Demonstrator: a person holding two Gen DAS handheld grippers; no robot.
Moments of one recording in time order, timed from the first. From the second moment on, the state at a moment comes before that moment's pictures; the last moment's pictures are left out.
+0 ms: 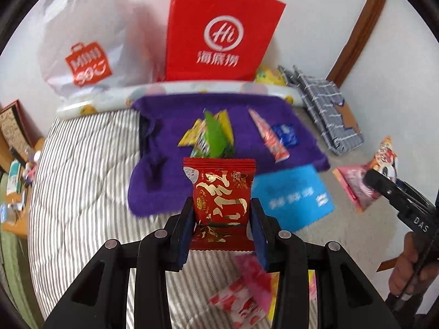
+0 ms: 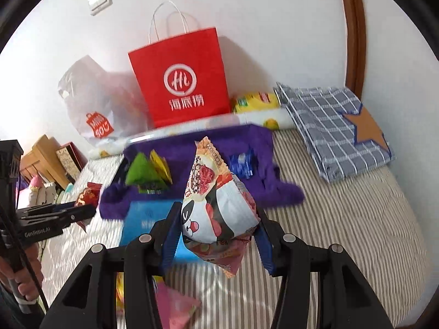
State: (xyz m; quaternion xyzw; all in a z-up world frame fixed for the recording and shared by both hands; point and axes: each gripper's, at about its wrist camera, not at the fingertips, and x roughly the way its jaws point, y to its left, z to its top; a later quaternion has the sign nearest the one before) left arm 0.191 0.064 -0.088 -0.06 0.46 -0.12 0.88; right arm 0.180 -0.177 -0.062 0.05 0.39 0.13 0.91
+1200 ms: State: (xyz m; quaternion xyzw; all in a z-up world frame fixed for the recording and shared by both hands) left arm 0.347 0.070 -0.124 -0.06 0.50 -0.10 0.86; right arm 0.347 -0.149 -0.133 0.05 0.42 0.14 0.89
